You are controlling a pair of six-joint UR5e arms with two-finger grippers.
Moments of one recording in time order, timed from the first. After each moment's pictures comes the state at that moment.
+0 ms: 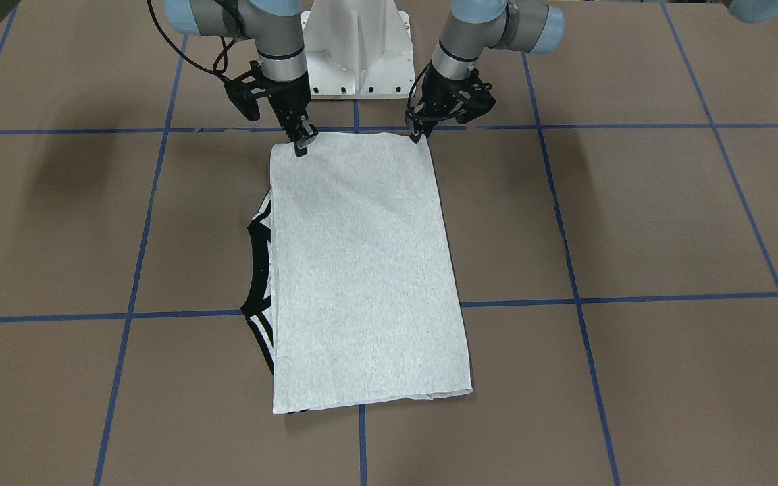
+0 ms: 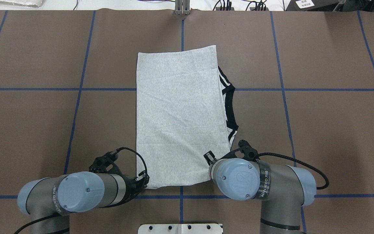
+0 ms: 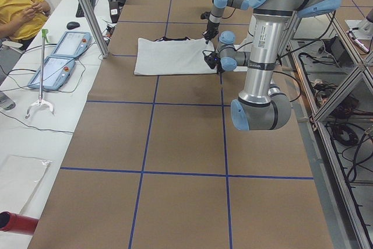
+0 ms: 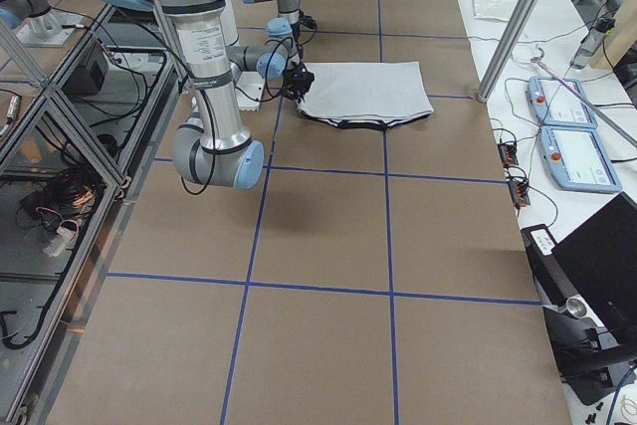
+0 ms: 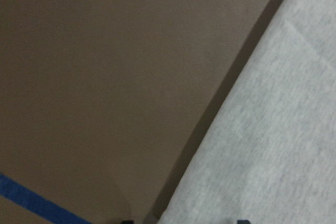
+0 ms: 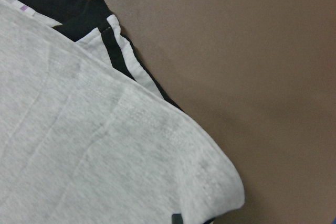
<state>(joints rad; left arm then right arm) -0.19 -1.87 -1.90 -1.97 -1.62 -2.09 0.21 -1.13 1.93 -1.57 1.53 2.40</state>
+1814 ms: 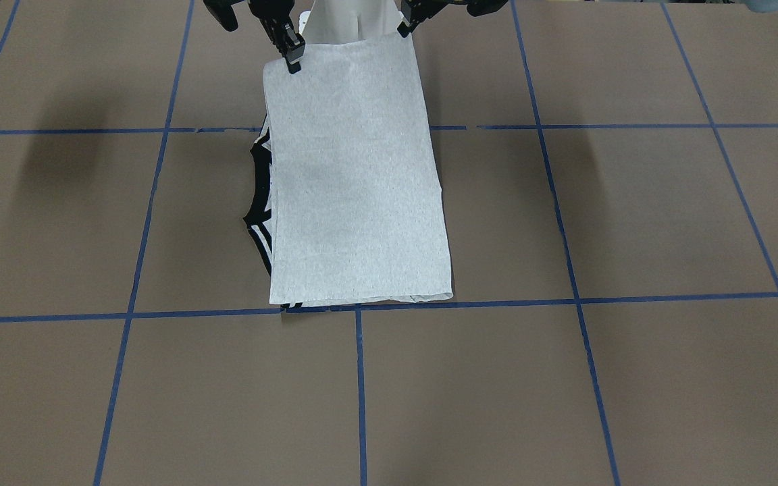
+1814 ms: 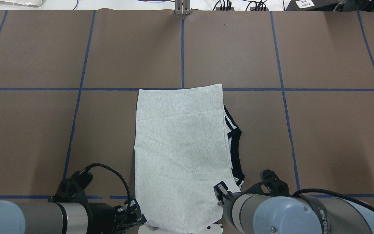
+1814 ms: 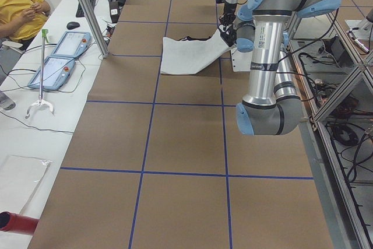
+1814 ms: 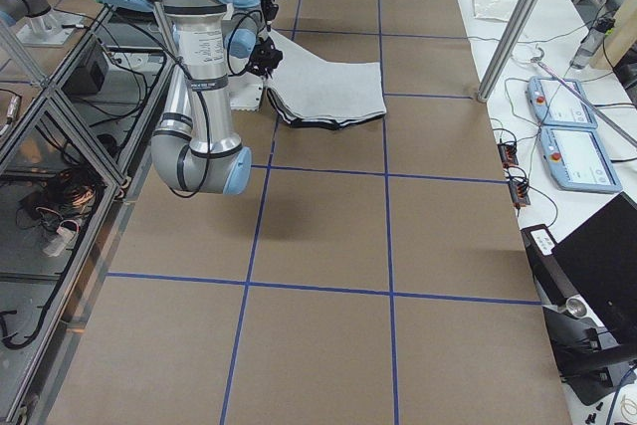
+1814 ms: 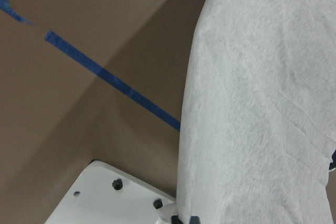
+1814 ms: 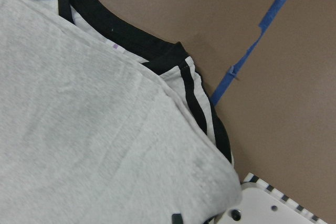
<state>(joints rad) -0.09 -1.77 -2.35 -1.90 -1.63 -2.23 0.10 -1.21 2.30 -1.74 1.54 2.52</state>
